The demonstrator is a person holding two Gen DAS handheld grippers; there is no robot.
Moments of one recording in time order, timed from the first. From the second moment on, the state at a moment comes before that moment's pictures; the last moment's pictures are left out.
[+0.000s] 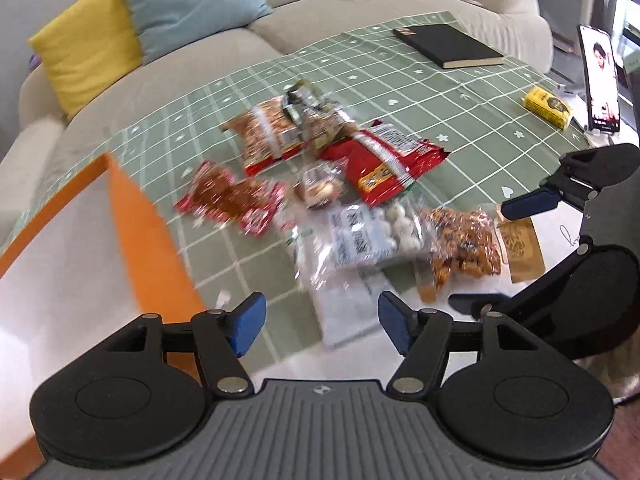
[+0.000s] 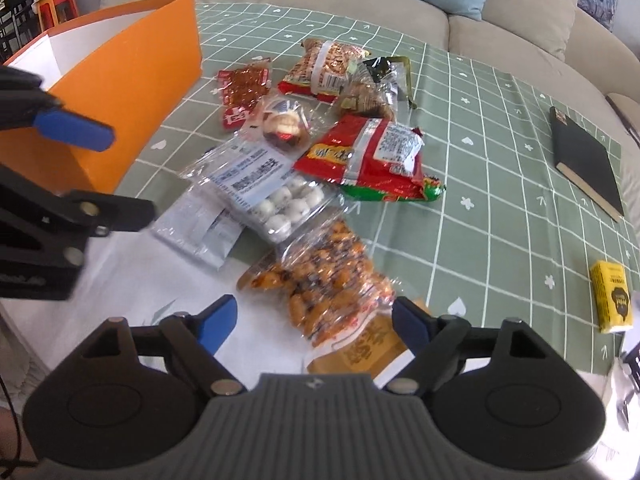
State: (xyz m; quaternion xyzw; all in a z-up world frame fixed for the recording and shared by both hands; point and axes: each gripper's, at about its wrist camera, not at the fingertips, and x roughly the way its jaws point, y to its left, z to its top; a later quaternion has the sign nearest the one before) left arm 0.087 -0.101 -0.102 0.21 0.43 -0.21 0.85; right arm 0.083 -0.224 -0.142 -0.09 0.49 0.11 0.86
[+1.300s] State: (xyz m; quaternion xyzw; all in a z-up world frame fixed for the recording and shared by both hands) left arm 0.076 -0.121 -0.131 0.18 0.52 -0.26 0.79; right arm 0.097 -0.260 -0.157 0.02 0.48 0.13 0.87
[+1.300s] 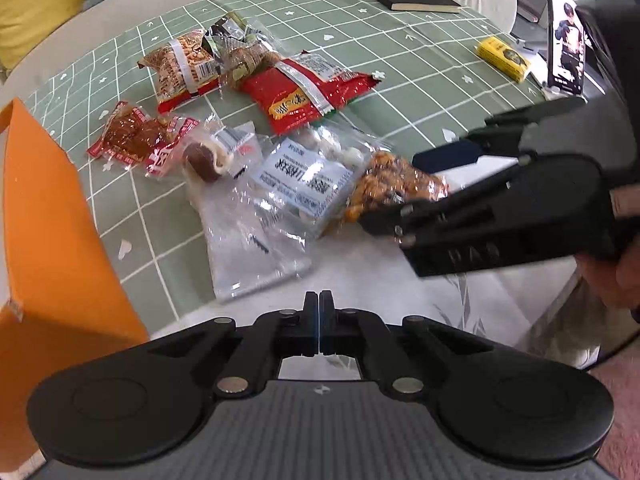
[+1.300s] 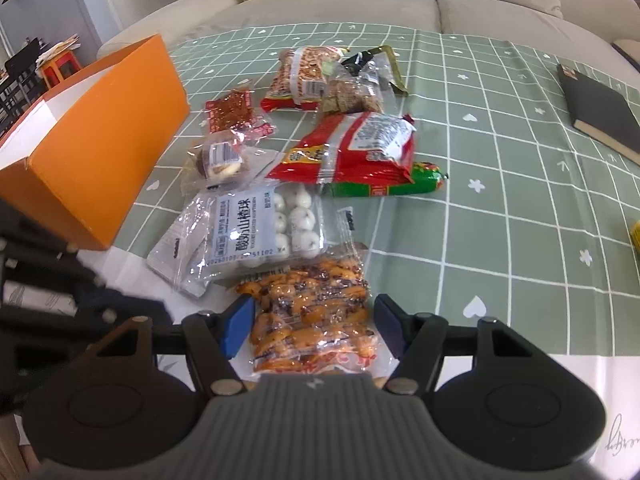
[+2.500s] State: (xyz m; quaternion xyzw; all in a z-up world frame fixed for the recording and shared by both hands) left arm 0.112 -0.155 -0.142 0.31 0.43 -0.32 0.79; right arm 0.104 -0.279 -0.158 0.03 0.47 0.09 0.88
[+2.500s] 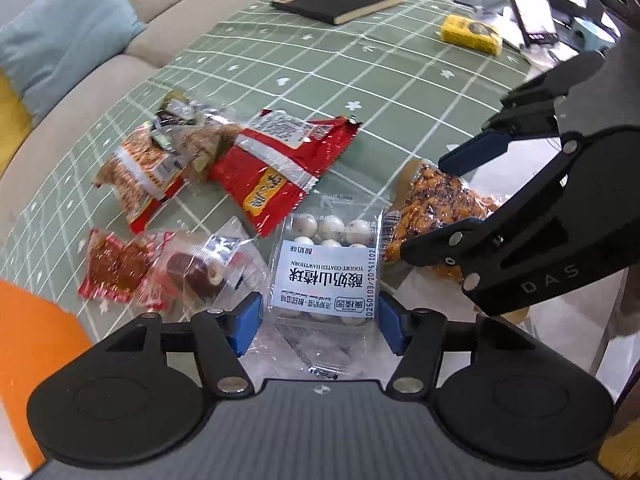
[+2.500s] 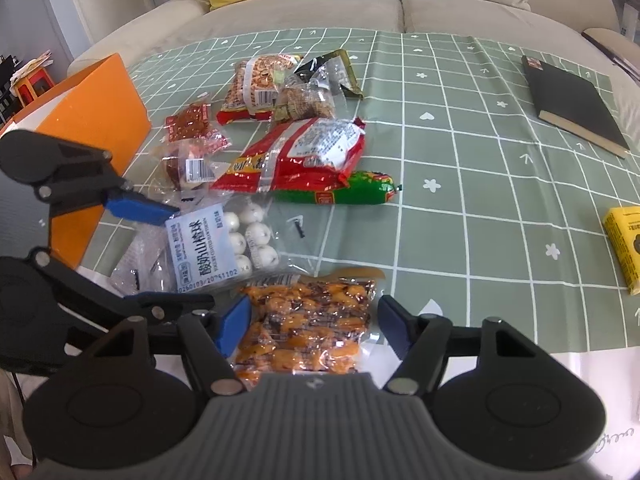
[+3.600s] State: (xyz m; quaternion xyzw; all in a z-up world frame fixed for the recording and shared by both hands) left arm 0.038 -0.073 -0.126 0.21 0.47 -0.19 0.84; right arm 0.066 -0.257 -0.150 0.01 0.49 0.09 0.86
